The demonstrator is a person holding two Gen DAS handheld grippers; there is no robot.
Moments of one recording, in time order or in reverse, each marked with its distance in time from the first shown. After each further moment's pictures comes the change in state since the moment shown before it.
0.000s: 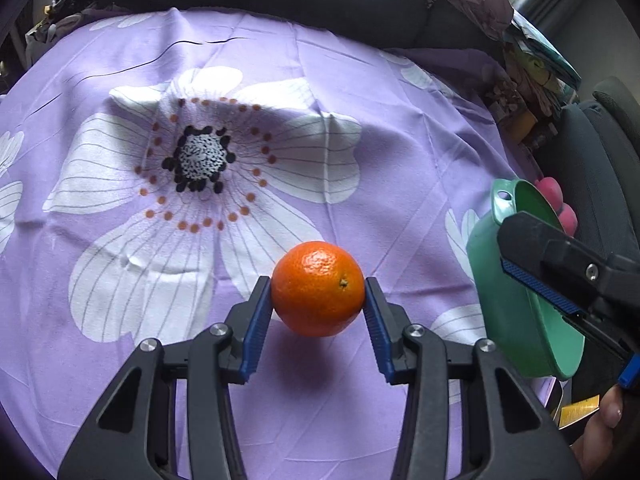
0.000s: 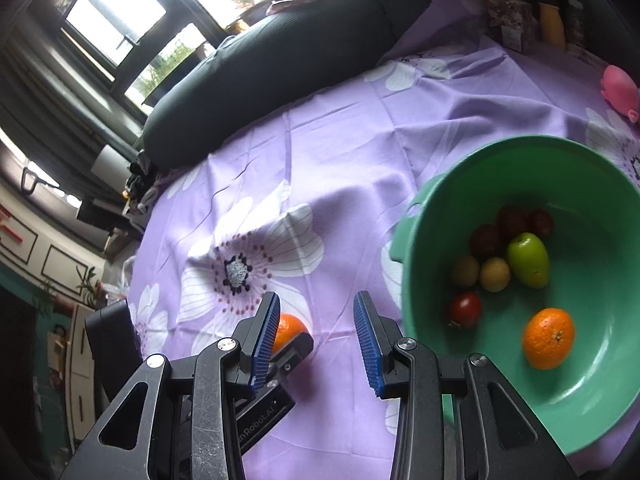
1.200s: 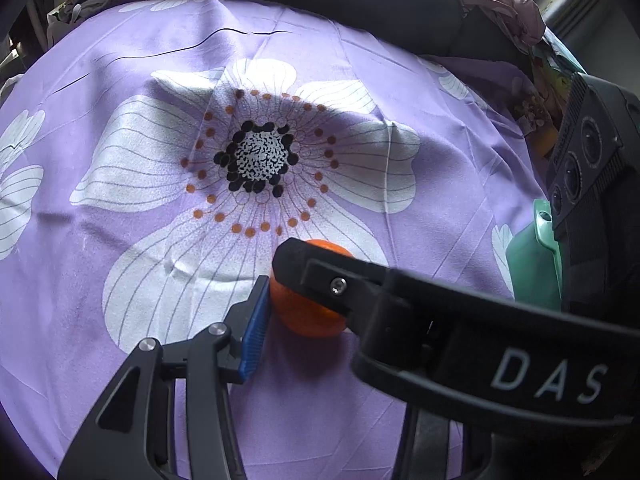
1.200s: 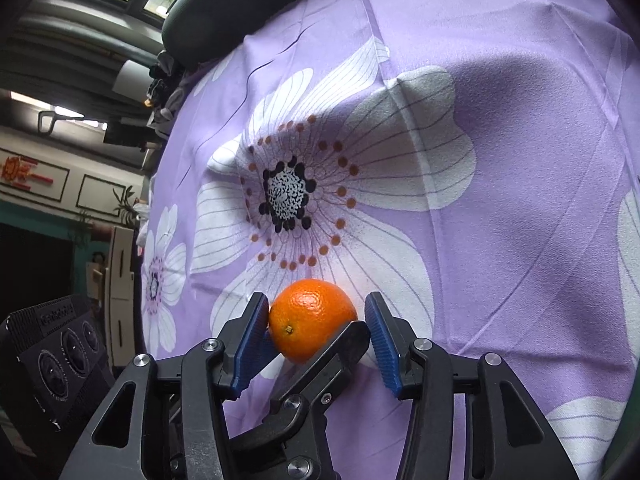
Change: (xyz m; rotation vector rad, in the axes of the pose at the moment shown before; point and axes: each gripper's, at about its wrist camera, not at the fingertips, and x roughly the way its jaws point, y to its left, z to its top) left arm 0.007 0.024 0.006 -0.049 0.009 0.044; right arm 0.121 0.032 -0.004 -0.033 0.358 0.171
